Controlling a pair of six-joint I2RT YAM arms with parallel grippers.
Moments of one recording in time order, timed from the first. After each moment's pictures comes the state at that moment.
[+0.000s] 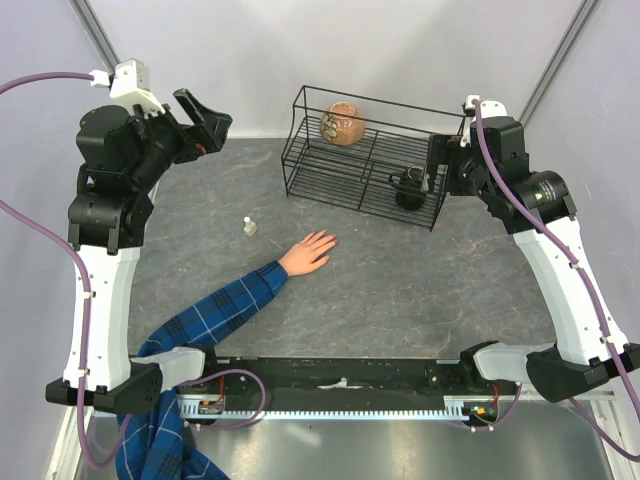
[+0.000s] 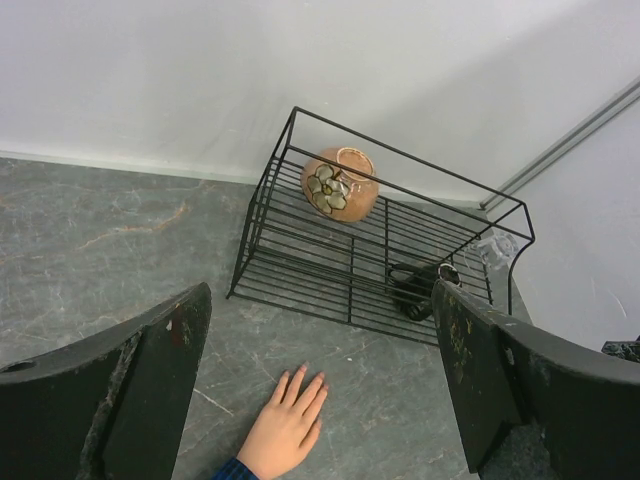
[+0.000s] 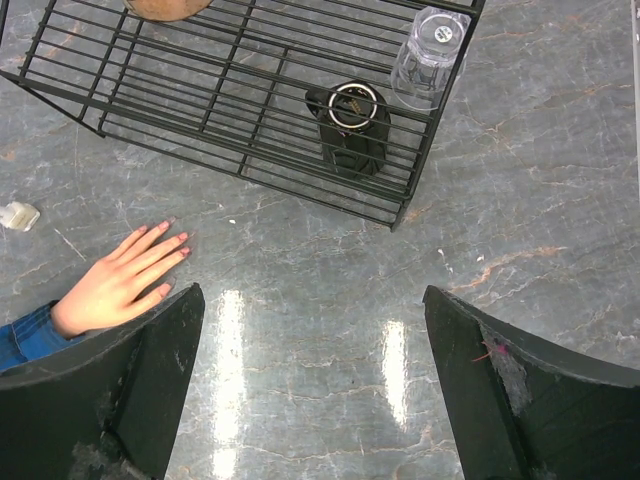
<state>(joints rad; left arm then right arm) -0.15 1.20 1.79 -0.68 0.12 -0.41 0.36 1.28 1.72 -1.01 0.22 0.28</state>
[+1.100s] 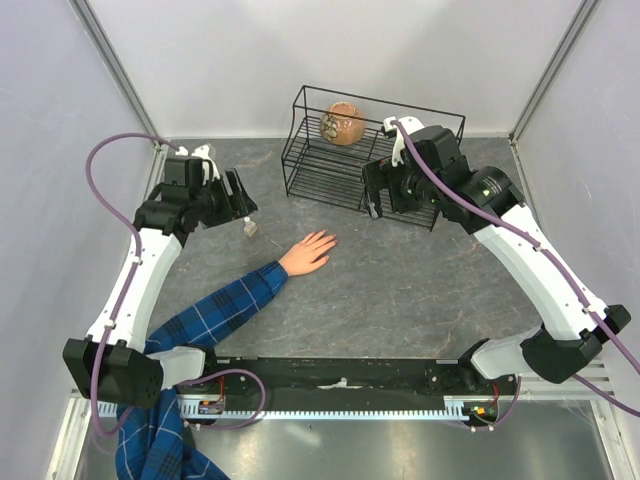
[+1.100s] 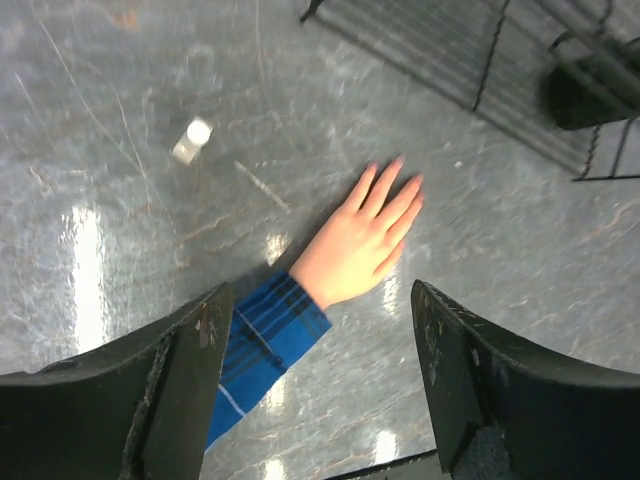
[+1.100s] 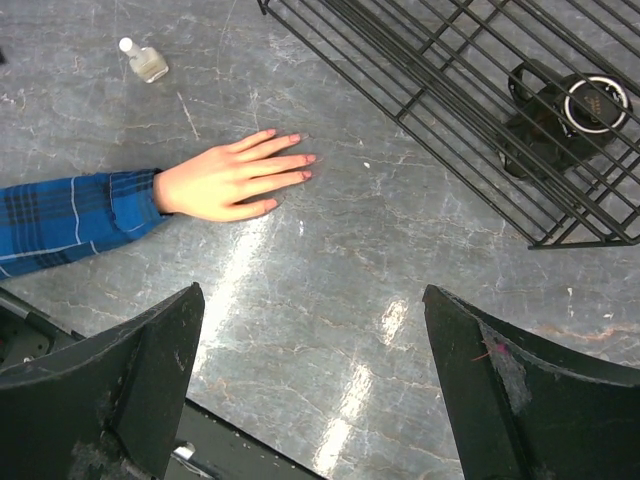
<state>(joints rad) -0.15 1.22 1.24 -0.74 0.16 -0.42 0.64 1.40 1.75 -1.00 0.08 0.22</state>
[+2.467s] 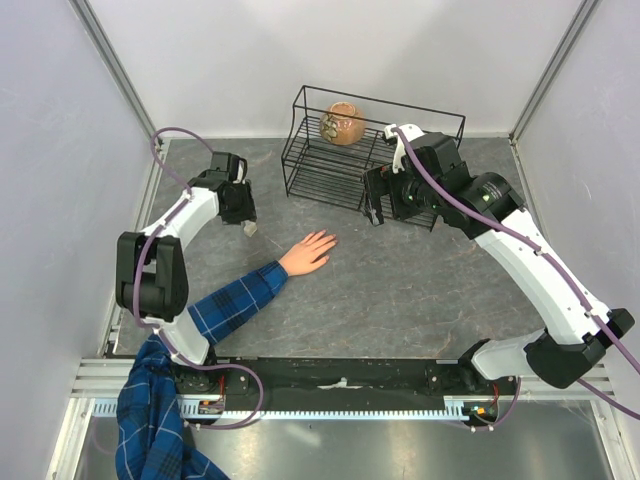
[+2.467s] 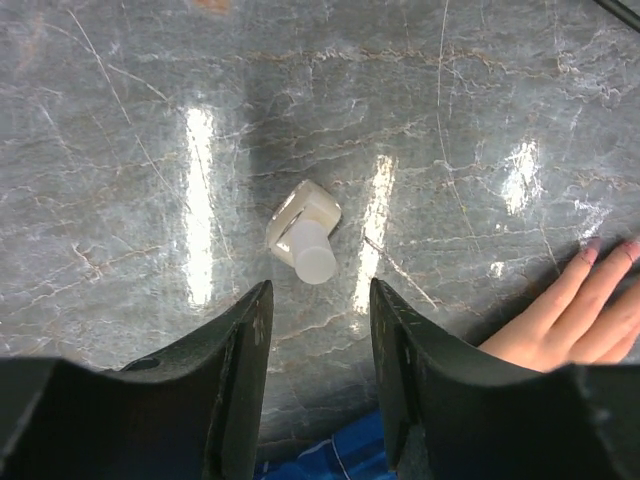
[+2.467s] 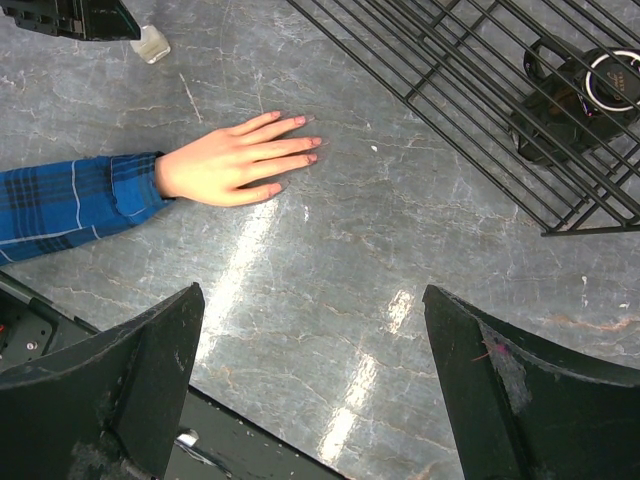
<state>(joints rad) -0.15 1.73 1.27 -0.57 -0.02 -0.31 0.64 1.36 1.68 -0.99 0.06 0.23</state>
